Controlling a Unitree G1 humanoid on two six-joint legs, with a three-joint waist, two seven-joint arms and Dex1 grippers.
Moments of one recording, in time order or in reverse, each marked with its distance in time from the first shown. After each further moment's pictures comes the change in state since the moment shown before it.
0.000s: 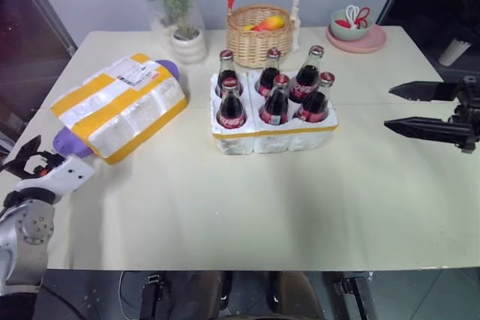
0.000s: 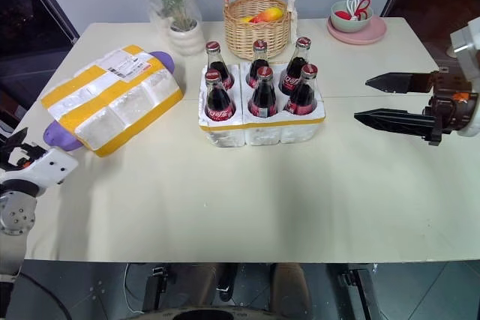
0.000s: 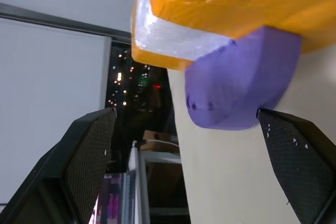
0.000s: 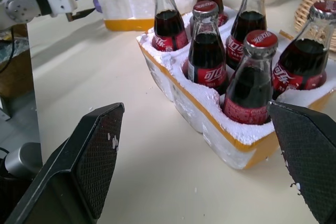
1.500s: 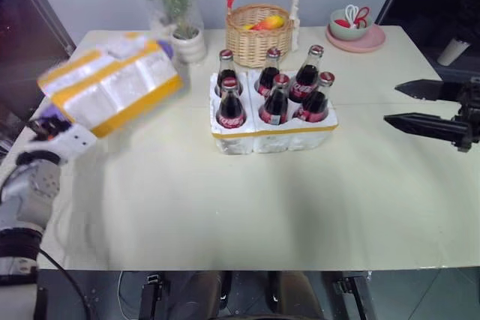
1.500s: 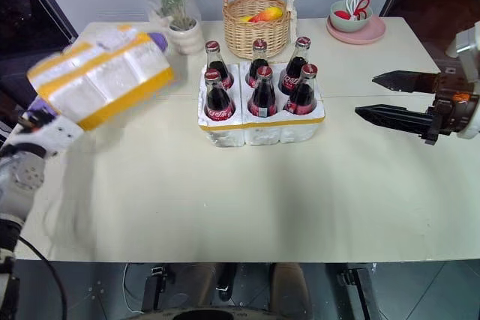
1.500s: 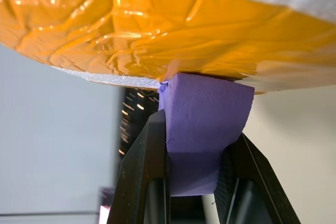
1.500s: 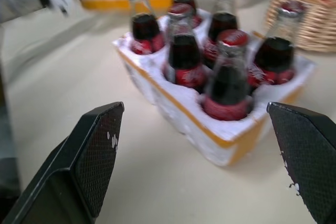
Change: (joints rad) left arm -0.490 0.201 -0.204 0.480 -0.061 -0.172 0.090; right arm 0.056 0.017 -0.067 -0.046 0.026 0.030 -0.141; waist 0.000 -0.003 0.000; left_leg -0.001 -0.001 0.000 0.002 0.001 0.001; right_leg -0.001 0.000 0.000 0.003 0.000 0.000
